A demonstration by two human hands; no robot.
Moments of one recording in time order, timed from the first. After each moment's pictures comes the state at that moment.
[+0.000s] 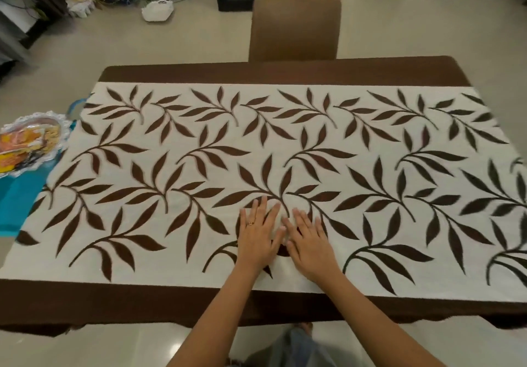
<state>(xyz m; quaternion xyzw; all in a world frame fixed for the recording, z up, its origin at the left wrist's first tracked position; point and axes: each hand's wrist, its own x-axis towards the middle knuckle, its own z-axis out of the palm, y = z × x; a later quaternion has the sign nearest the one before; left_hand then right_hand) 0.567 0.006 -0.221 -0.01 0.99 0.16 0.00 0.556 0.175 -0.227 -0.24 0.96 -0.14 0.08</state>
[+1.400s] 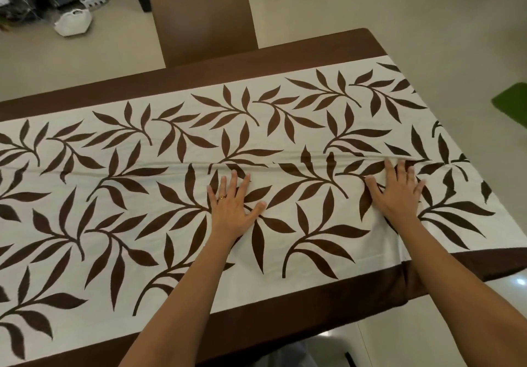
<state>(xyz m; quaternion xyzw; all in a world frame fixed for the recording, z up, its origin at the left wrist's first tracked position) 0.437 0.107 -0.224 0.04 0.99 0.10 0.07 0.426 0.491 -0.224 0.18 0.98 -0.12 0.03</state>
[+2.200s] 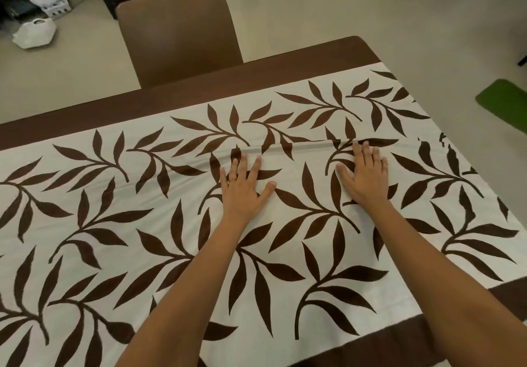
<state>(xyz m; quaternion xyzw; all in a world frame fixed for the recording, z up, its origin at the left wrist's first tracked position) 0.296 0.142 -0.235 0.09 0.99 0.11 0.04 0.304 0.440 -0.236 0.14 0.98 -0.11 0.01</state>
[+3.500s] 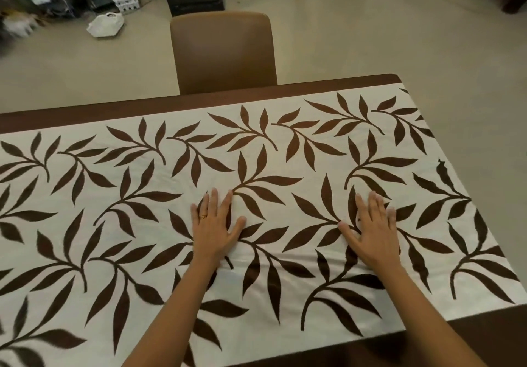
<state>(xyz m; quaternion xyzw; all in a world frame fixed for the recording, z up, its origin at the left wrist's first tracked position) 0.342 0.099 -0.225 -0.06 0.99 0.12 0.03 0.325 0.459 -0.228 0.00 0.99 -0.10 0.04</state>
